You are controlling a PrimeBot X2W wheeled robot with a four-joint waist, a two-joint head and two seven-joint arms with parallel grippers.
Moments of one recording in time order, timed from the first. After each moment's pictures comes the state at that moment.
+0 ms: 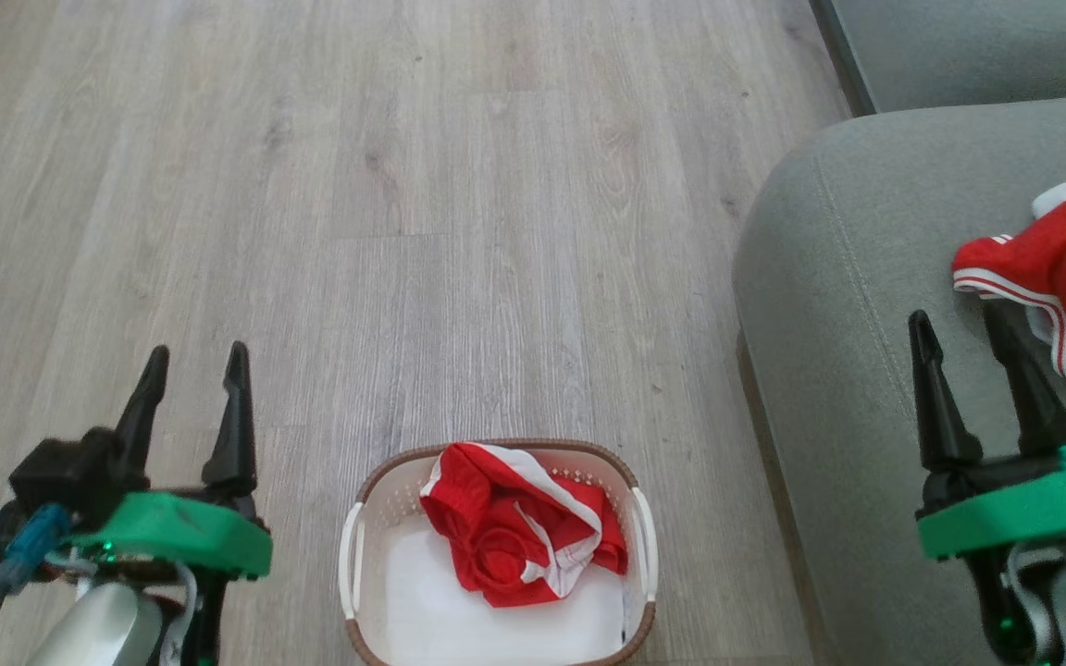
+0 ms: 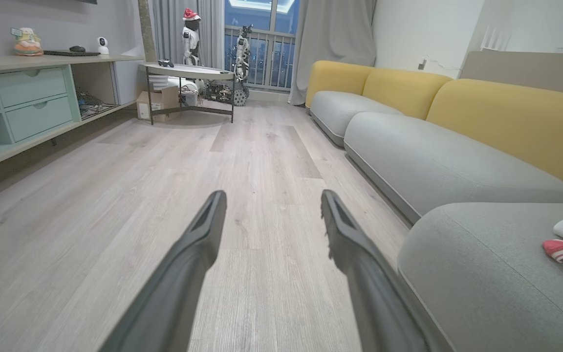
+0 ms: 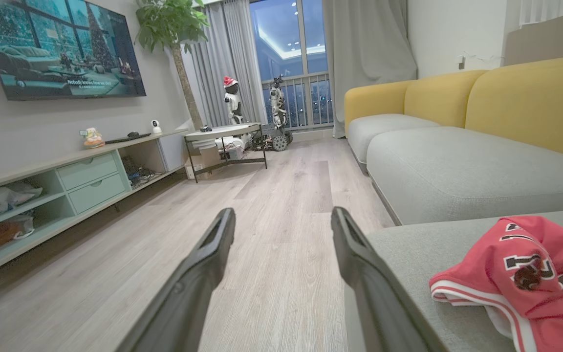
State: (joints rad) left arm -0.11 0.46 -0.45 0.00 -0.66 0.29 -0.25; right arm -0.02 -0.22 0.00 -0.03 0.39 0.13 -0.16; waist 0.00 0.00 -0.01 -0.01
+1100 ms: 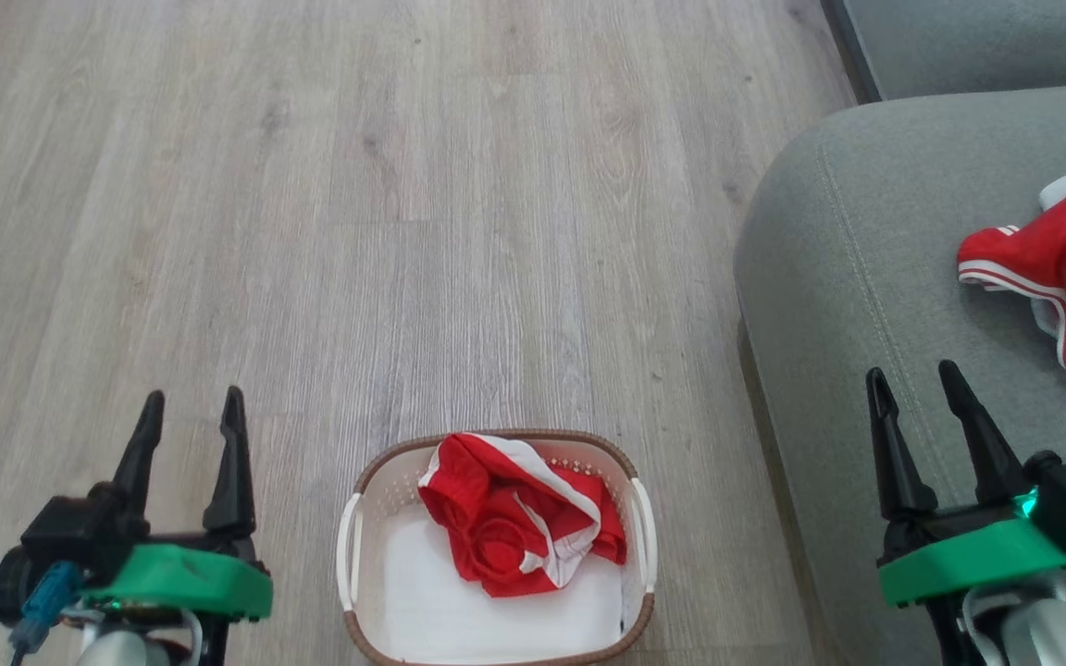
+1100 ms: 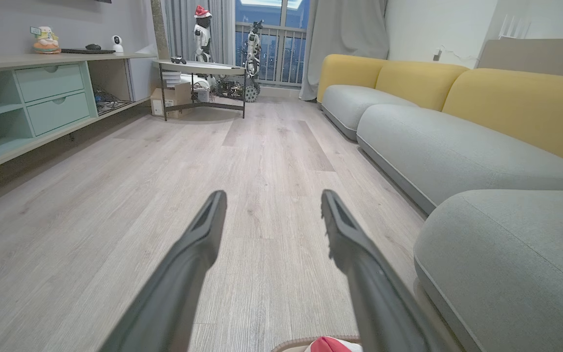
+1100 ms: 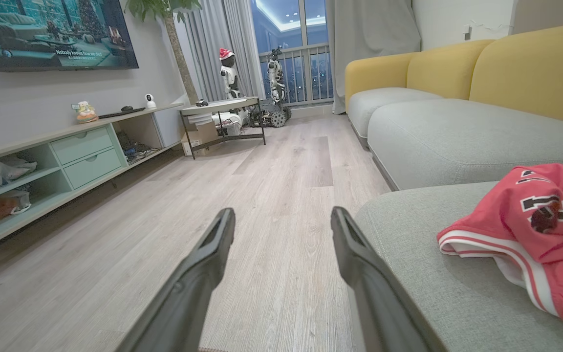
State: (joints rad) left arm 0.03 0.25 -0.18 0.06 -0.38 0.10 -0.25; right arm 0.04 -0.16 0.04 0.05 0.33 0.13 -0.25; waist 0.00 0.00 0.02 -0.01
